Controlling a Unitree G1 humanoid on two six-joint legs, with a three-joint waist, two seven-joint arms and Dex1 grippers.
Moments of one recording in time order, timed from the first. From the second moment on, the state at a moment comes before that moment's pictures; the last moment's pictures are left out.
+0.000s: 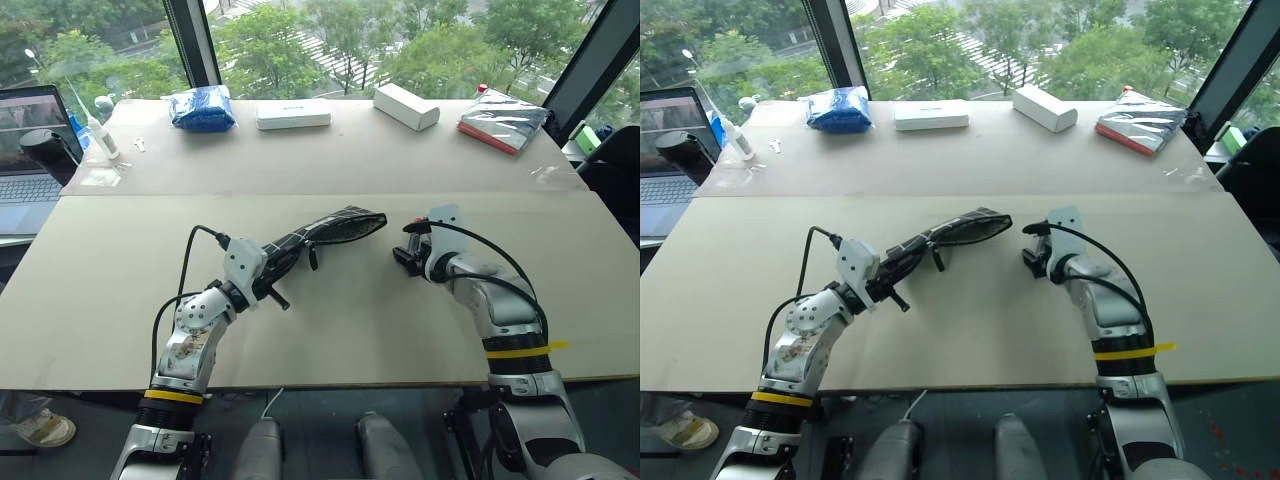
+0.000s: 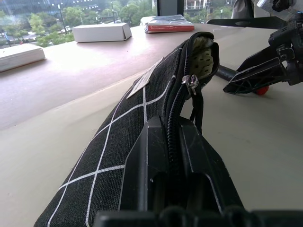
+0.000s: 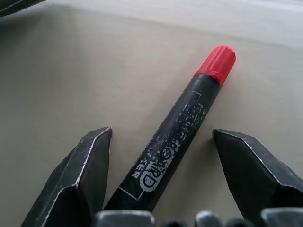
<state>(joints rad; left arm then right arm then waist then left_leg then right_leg) -0.29 0.31 -0.04 0.04 -0.22 0.03 -0.64 -0.59 -0.36 -0.01 0.11 0.17 0.84 0.20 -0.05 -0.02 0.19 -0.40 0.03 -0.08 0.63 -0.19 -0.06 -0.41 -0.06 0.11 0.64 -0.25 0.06</state>
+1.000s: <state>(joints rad) -0.30 0.31 -0.04 0.06 -0.22 0.03 -0.66 -0.56 -0.75 0.18 0.09 -0.11 -0.26 0.68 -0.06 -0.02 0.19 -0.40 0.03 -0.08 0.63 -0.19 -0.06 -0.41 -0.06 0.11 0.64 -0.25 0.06</state>
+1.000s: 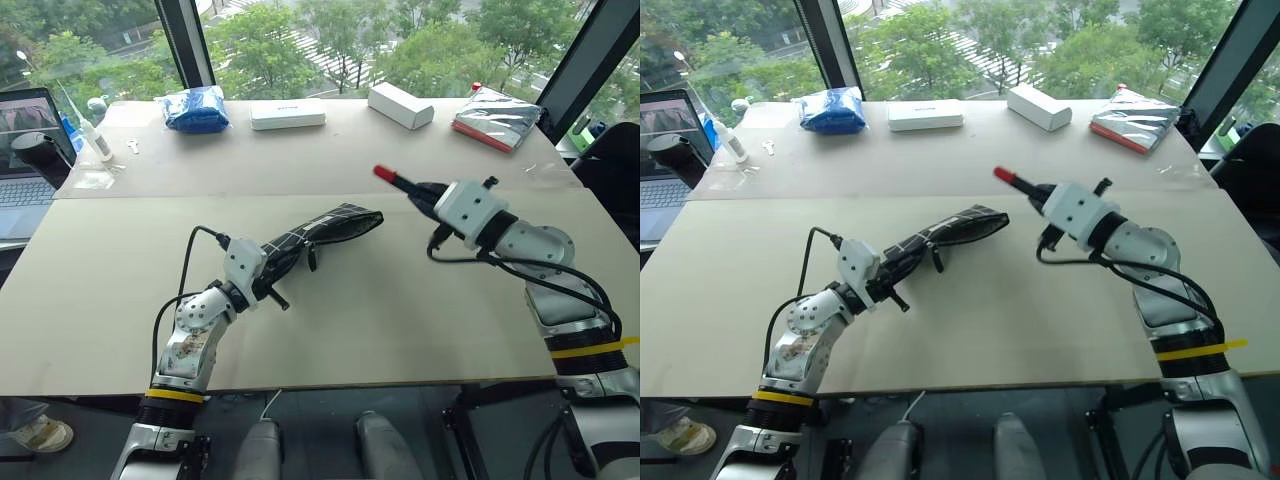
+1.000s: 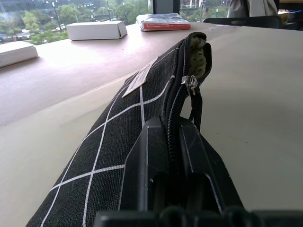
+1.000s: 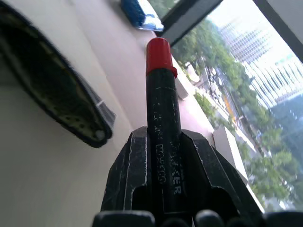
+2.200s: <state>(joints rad) -0.31 0.31 -0.06 0.10 -0.20 -0.01 -0.71 -0.87 -0.54 0.42 0.56 -0.51 -0.70 0.61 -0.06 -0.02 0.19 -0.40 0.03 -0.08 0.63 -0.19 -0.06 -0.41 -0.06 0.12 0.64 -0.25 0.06</state>
